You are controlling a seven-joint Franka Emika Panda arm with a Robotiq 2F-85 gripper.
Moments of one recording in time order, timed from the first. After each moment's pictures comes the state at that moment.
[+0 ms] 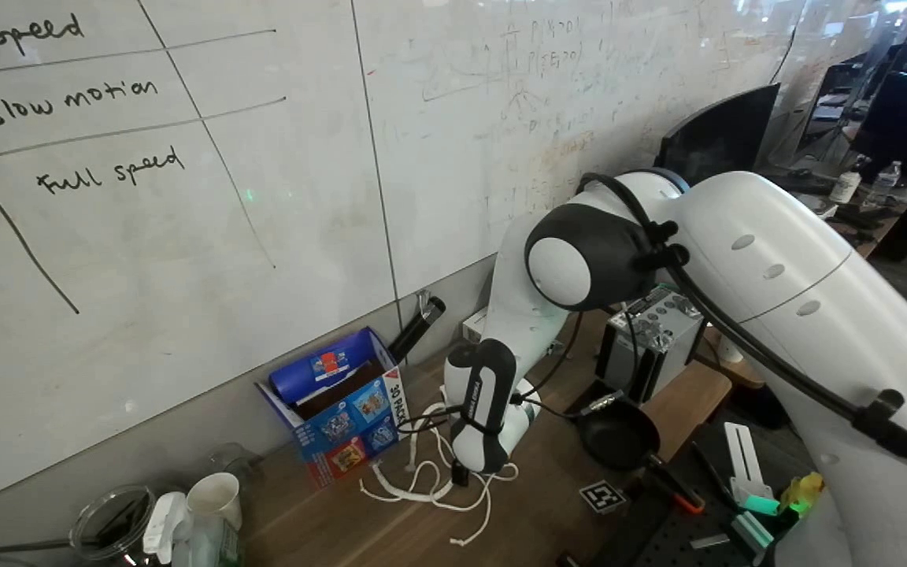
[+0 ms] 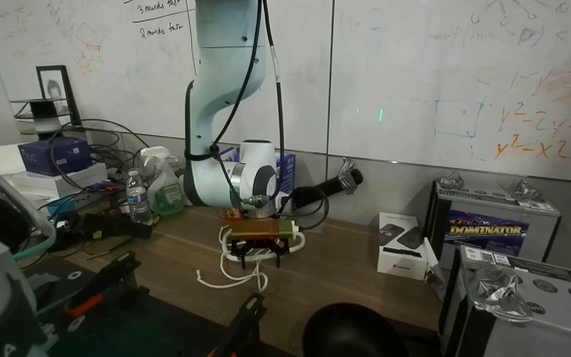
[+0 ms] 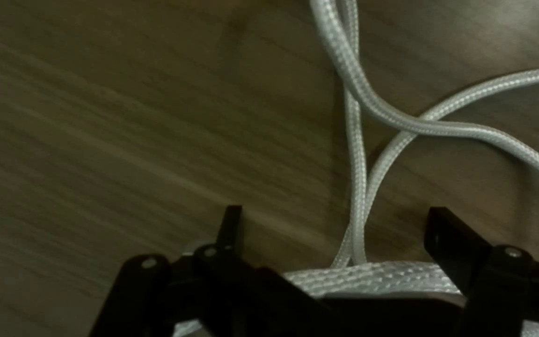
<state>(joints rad) 0.08 0.98 0.02 -2.06 -0.17 3.03 -0.26</state>
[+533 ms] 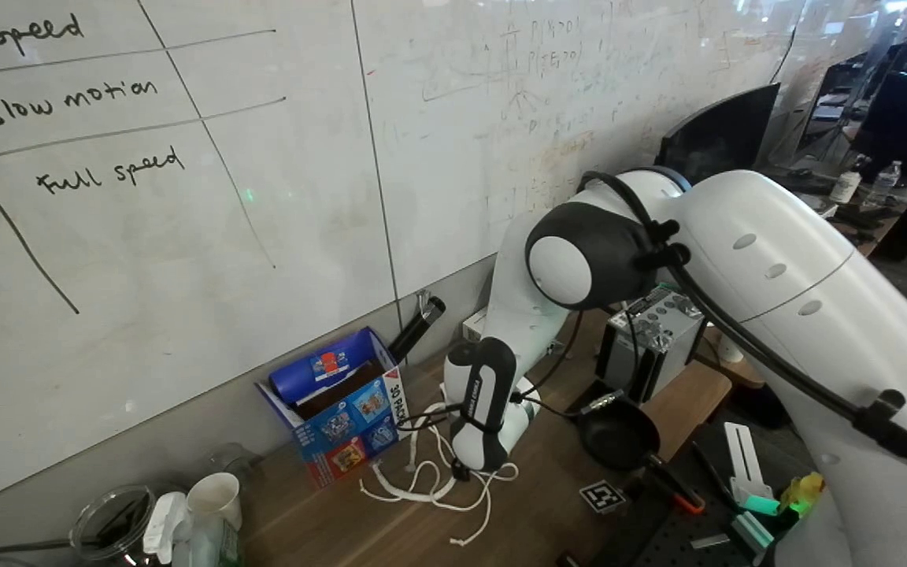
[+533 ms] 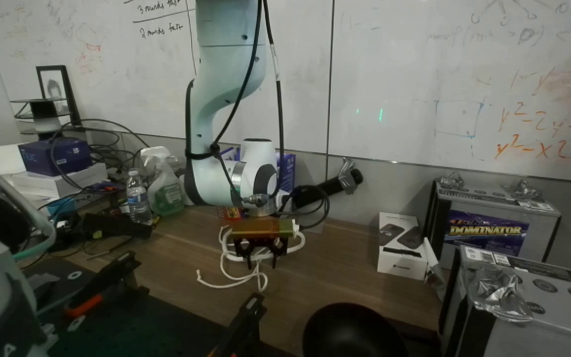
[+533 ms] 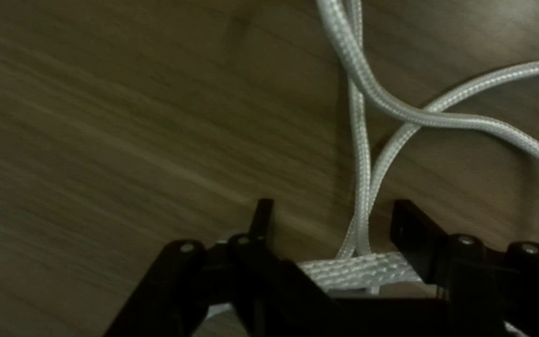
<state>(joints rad) 0.08 0.98 0.02 -2.05 -0.17 3.04 -0.25</state>
